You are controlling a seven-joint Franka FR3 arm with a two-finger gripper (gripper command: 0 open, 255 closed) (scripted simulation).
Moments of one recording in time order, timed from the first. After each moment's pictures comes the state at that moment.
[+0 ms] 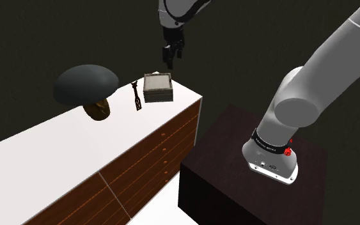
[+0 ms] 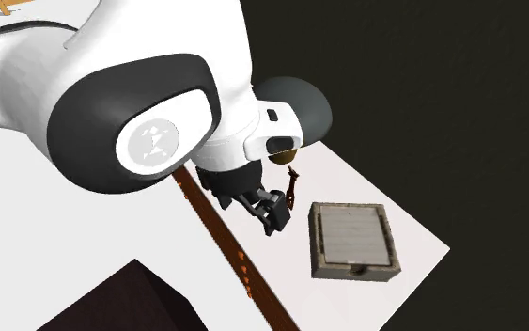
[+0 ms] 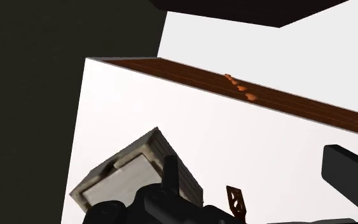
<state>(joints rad) 0.05 -0.27 0.05 -2.32 -0.14 2.06 -0.06</state>
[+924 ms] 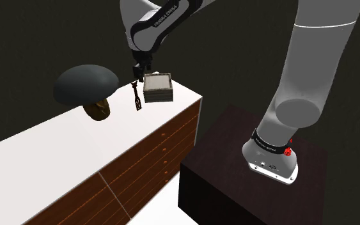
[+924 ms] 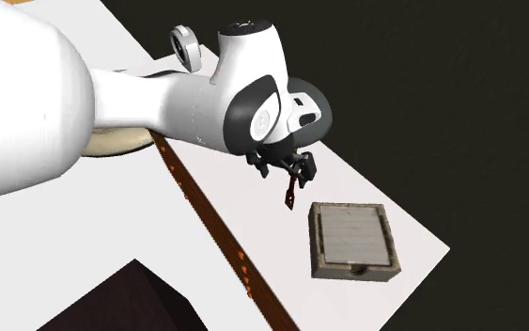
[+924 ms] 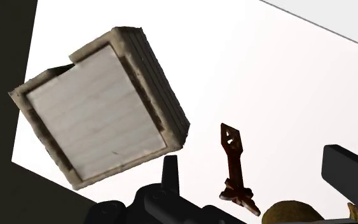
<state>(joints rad) 0.08 0.22 0.09 -2.01 -0.27 2.32 -0.02</state>
